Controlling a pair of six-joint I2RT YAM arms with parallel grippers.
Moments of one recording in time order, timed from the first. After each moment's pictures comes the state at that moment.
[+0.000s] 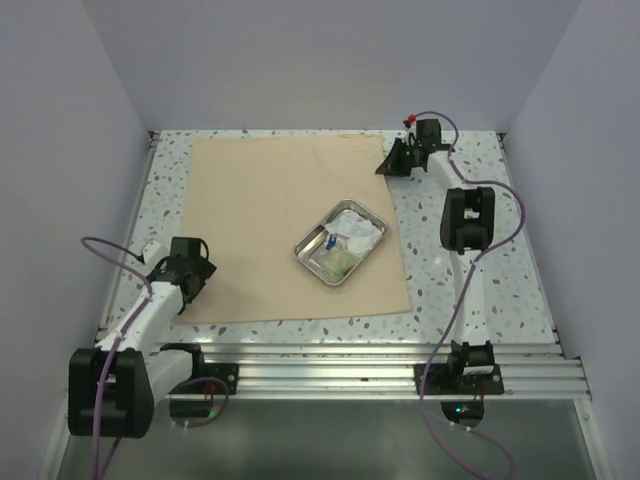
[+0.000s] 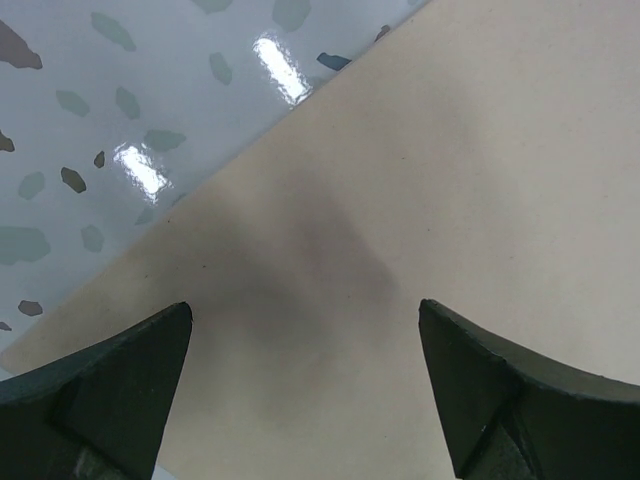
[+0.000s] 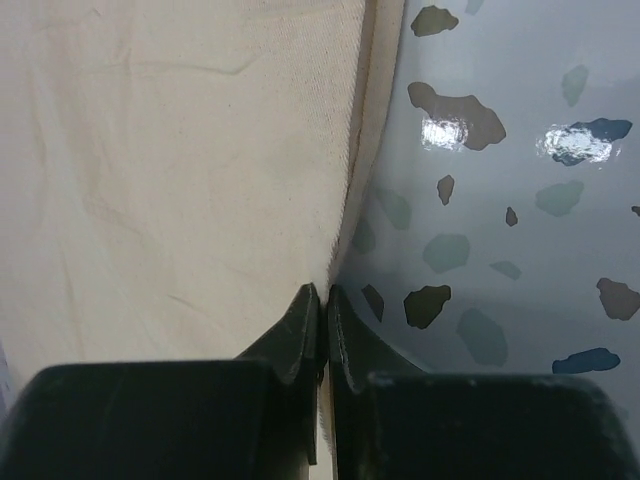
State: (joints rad) left arm -0.03 1.04 0.48 -0.51 -0.45 -0.97; right arm 0.07 2.62 2.26 -0.49 -0.49 0.40
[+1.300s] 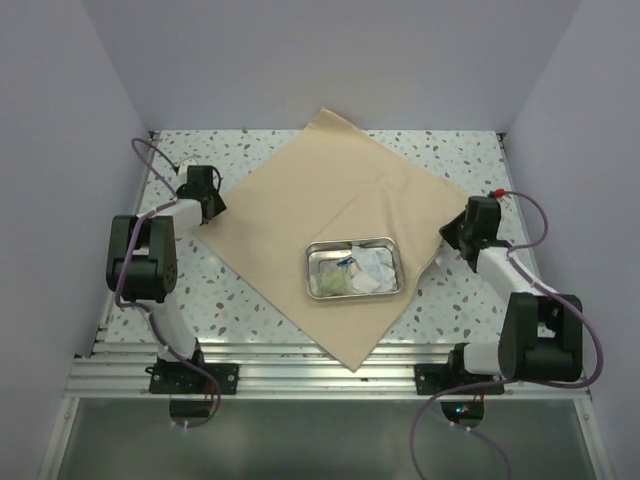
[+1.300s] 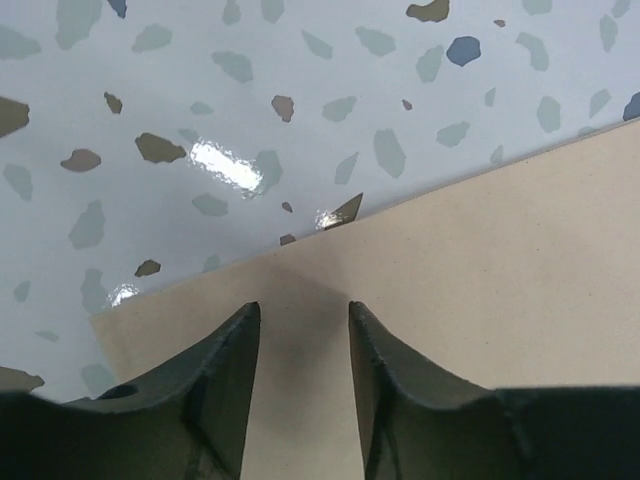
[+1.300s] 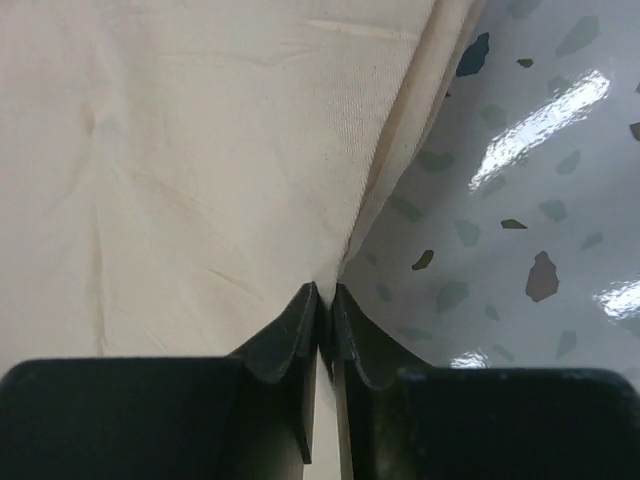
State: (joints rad) left arm -0.01 1.86 1.07 -0.04 -0.30 -0.51; right arm -0.06 1.35 0.66 0.00 0.04 0.78
